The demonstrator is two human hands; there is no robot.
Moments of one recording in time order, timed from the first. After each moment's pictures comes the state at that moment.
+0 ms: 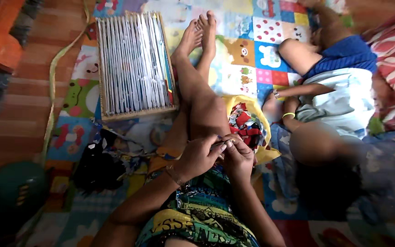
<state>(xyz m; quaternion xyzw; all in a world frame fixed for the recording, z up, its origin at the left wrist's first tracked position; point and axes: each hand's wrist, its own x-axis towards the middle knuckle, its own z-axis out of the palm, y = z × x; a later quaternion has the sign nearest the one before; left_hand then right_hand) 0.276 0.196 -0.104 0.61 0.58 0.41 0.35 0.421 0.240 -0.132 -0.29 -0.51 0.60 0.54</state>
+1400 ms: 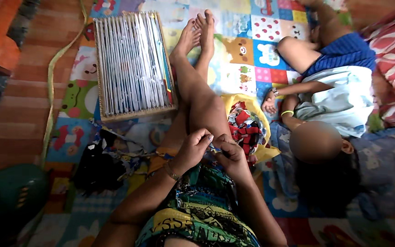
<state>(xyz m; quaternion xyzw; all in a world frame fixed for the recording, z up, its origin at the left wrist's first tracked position) 0.265 0.201 -0.108 0.44 0.55 0.49 0.51 0.431 0.242 -0.114 -0.30 -0.73 0.51 0.35</state>
